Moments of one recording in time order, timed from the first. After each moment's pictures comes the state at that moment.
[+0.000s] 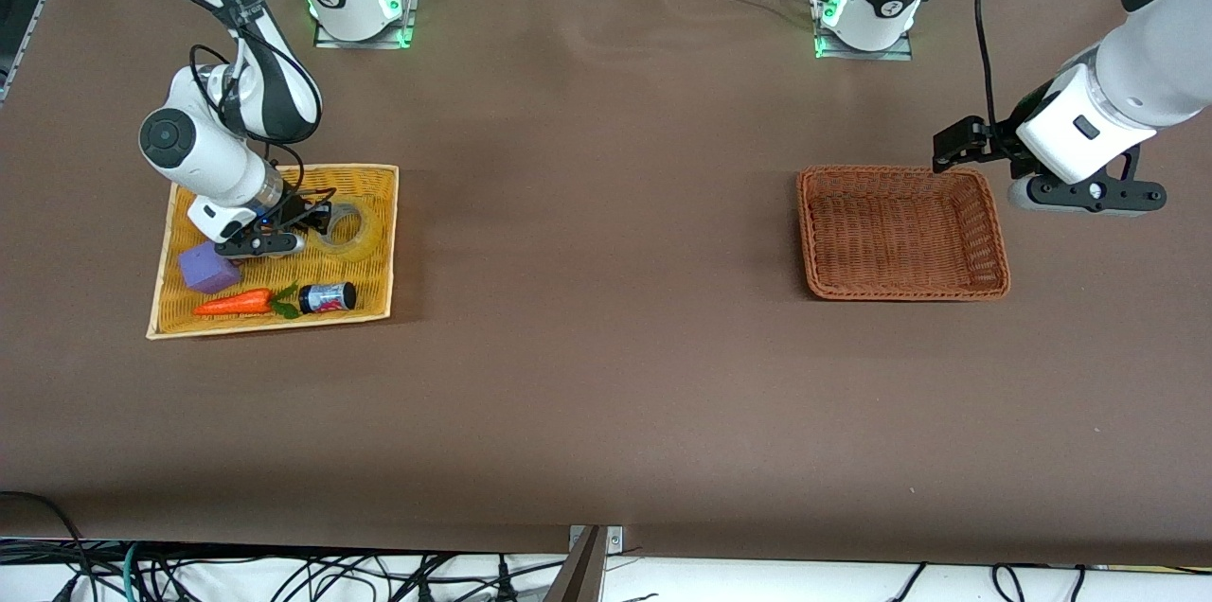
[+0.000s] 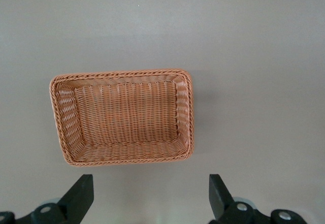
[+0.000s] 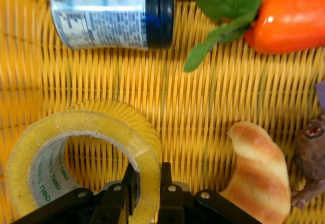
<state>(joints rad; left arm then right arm) 0.01 0.10 -0.15 -1.55 -0.05 1.51 -0.11 -0.02 0.24 0.04 -2.37 0.01 2.58 -0.08</state>
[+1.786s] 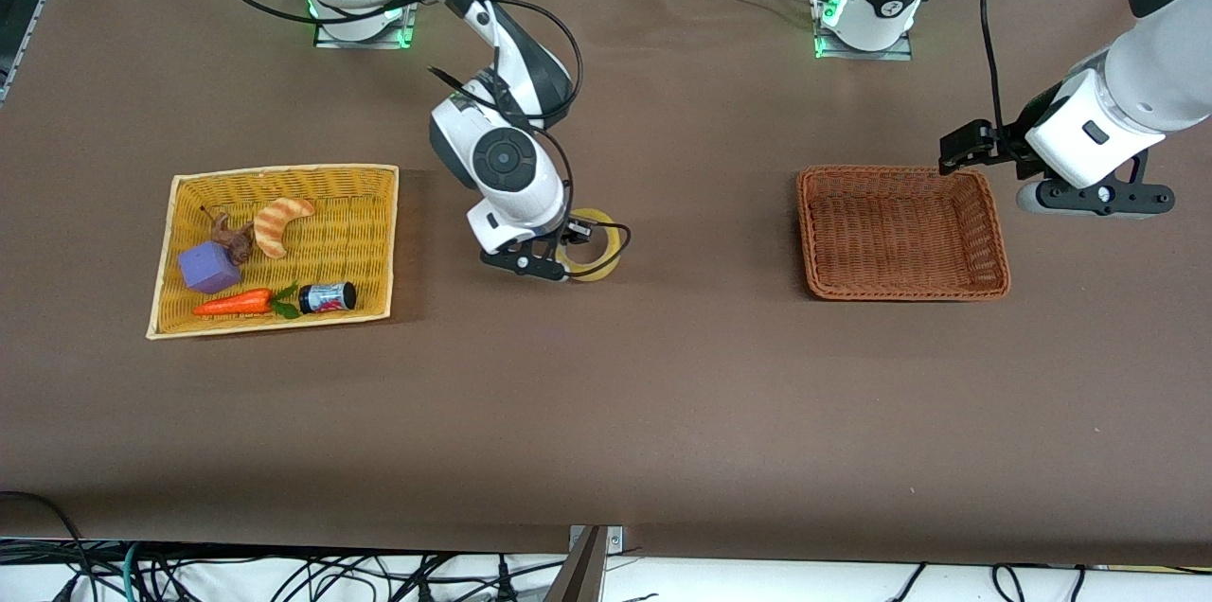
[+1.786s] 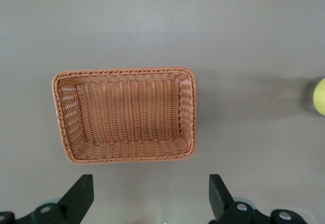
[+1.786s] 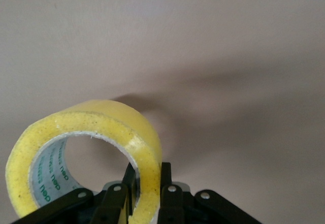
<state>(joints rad) 0.02 0.11 -0.14 -1.56 -0.05 1.50 -0.11 0.49 0.68 0.24 -1.55 -0.04 2.17 0.94</state>
